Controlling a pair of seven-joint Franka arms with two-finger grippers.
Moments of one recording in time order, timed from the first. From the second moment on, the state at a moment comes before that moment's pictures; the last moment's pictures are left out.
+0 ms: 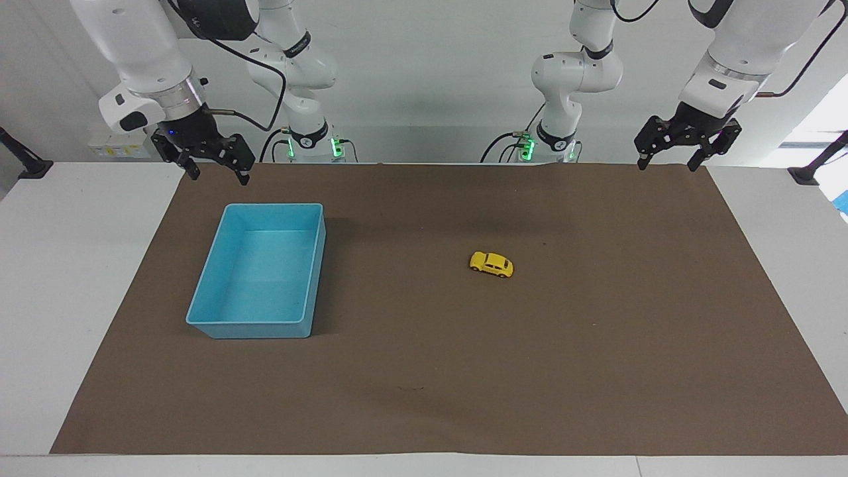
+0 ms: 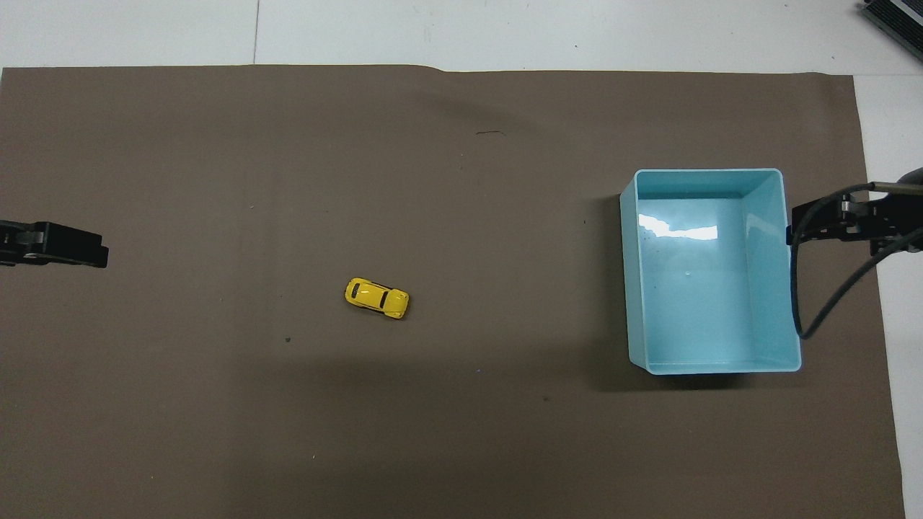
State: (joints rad) left arm -0.06 -0.08 -0.02 -1.60 -0.01 1.53 -0.01; right arm -0.09 0.02 0.09 -1.54 0.00 1.52 0.15
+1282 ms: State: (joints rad) left arm -0.08 -0.07 -0.04 -1.74 -0.04 1.62 -0.98; right arm -0.09 0.02 0.09 -1.54 0.00 1.52 0.15
